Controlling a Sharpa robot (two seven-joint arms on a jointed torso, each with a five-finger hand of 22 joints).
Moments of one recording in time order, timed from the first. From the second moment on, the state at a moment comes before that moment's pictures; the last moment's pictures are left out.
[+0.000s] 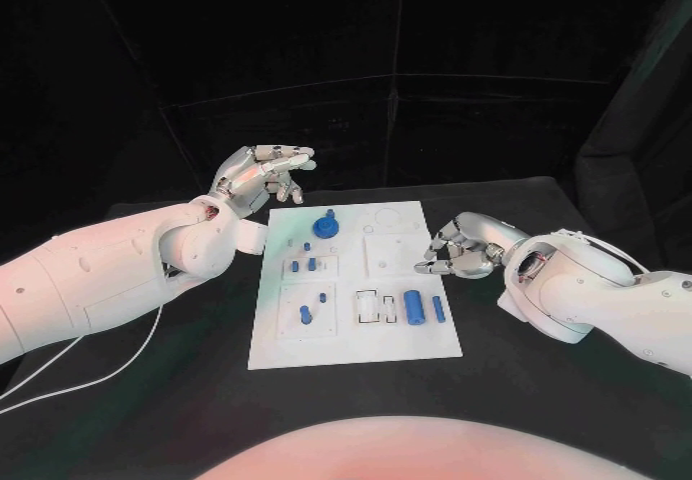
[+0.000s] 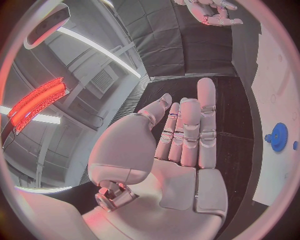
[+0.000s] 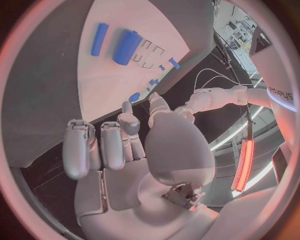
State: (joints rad) left arm 1.13 -0.79 -0.02 1.34 -0.01 -0.06 0.53; left_hand 1.20 0.01 0.36 -0.19 0.05 1.03 0.17 0.12 0.07 1.09 0.11 0.24 0.07 1.28 0.02 1.11 0.47 0.18 1.24 0.11 0.73 0.47; right arm 1.10 -1.01 -0.06 1.80 -1.33 -0.35 -0.36; right_hand 1.21 -0.07 -0.09 0.23 0.28 0.97 0.11 0.31 0.13 1.30 0.03 1.15 1.00 1.47 -0.04 1.39 1.24 0.05 1.46 0.07 1.45 1.31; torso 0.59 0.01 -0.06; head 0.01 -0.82
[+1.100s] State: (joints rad) left arm 1.13 -0.79 -0.02 1.34 -0.01 -0.05 0.53; left_hand 1.20 0.01 0.36 -0.19 0.05 1.03 0.17 0.12 0.07 1.09 0.11 0.24 0.07 1.28 0.02 1.11 0.46 0.18 1.24 0.11 0.73 0.47; right arm 1.02 -0.90 -0.06 1.74 -1.44 -0.18 -0.59; right_hand 1.17 -0.03 -0.17 0.29 0.28 0.95 0.11 0.36 0.15 1.32 0.03 1.22 1.12 1.47 -0.04 1.41 1.27 0.05 1.46 0.07 1.46 1.31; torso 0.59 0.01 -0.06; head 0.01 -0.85
